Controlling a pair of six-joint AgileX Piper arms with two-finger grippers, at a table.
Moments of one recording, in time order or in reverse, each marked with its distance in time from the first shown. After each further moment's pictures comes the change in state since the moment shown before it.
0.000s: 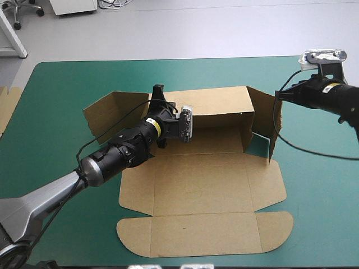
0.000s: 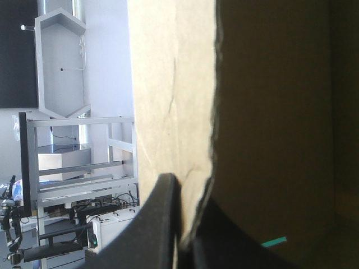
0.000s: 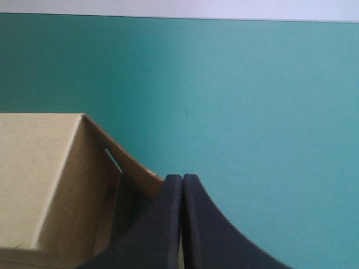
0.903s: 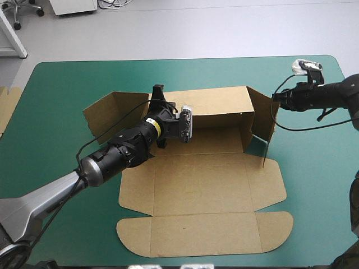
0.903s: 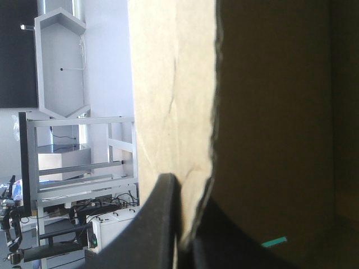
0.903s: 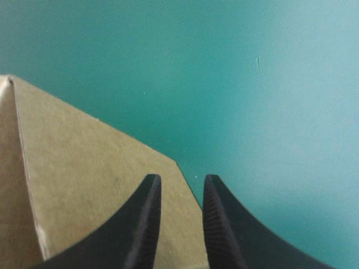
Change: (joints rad) left arm 0.000 0.000 0.000 -0.001 0.000 0.000; right arm -0.153 0.374 -0.065 0.495 0.206 -0.447
